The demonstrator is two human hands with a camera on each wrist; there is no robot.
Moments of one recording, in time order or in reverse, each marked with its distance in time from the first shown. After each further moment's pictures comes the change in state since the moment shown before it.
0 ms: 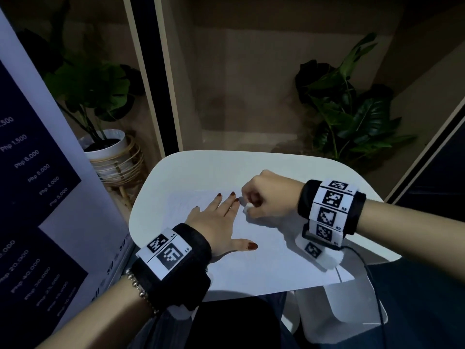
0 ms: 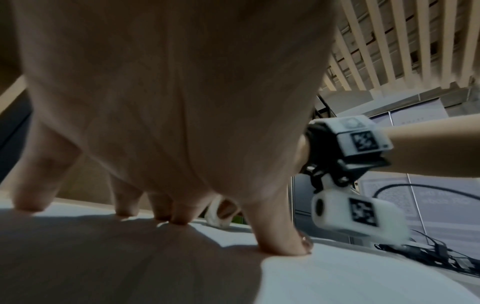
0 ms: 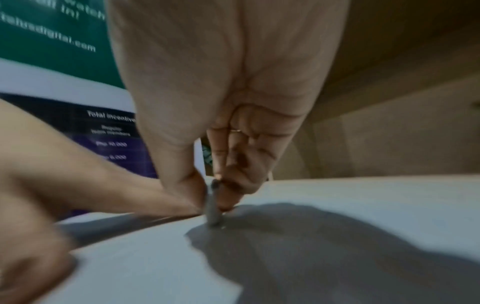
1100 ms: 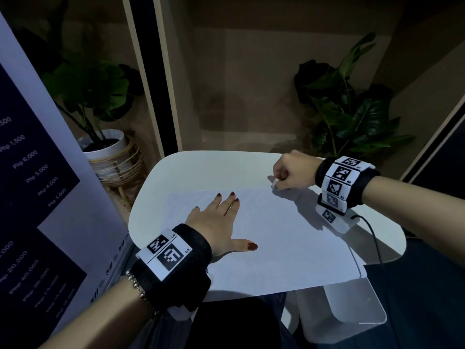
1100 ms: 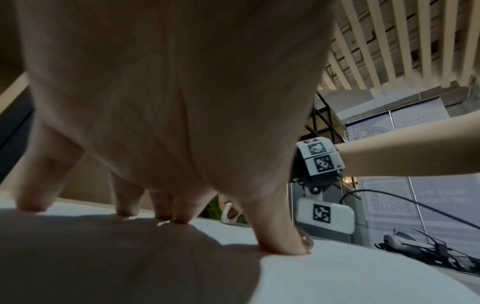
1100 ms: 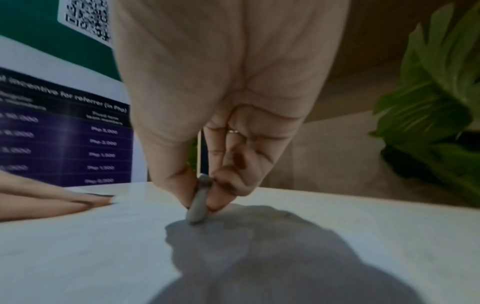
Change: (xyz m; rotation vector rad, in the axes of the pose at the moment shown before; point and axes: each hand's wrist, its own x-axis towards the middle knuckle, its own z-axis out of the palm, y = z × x) left_hand 0.000 0.000 -0.002 0.003 0.003 0.011; right_hand 0.005 0.064 -0.030 -0.103 0.010 0.190
